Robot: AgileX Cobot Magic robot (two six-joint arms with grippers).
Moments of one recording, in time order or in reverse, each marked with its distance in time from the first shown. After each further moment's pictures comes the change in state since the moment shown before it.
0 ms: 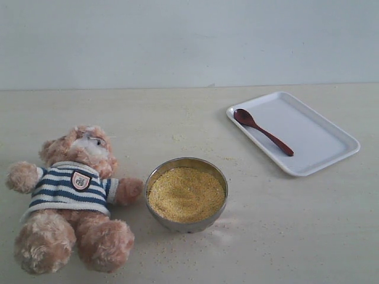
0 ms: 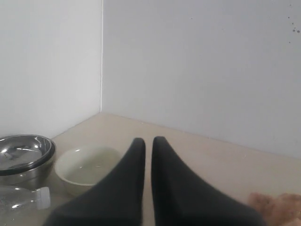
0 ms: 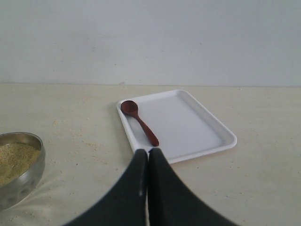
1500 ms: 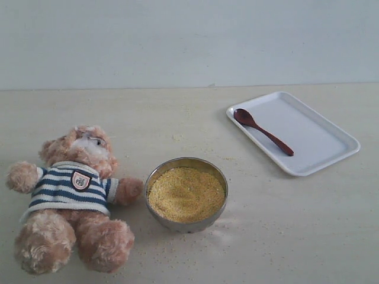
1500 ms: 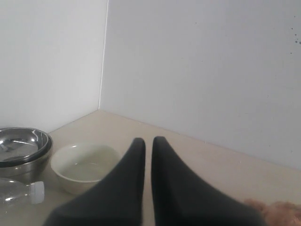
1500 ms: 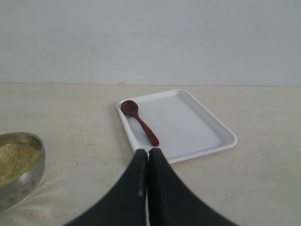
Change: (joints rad) left arm 0.000 0.000 0.000 0.200 -0.002 -0.254; right arm 0.000 0.000 0.000 0.000 0.000 0.002
